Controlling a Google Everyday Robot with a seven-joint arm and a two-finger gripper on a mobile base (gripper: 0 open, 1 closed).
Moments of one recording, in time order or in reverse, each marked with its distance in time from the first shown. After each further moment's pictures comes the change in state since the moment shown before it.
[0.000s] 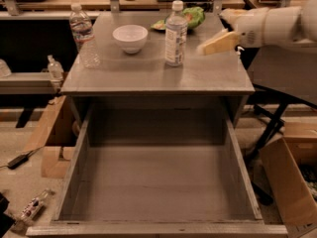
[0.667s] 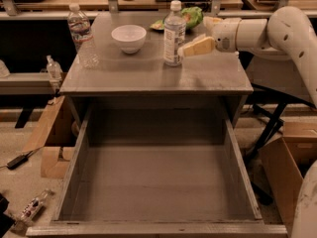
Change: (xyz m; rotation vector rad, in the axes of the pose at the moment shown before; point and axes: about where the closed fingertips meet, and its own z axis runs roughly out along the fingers) arm 0.013 -0.003 0.070 -0.028 -0.070 0.052
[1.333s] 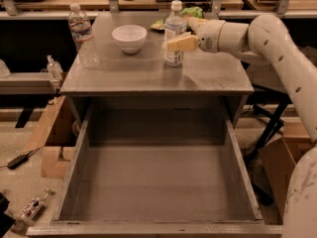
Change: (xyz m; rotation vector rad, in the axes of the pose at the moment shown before) arm -0.008 0.003 0.046 0.011 -0.092 0.056
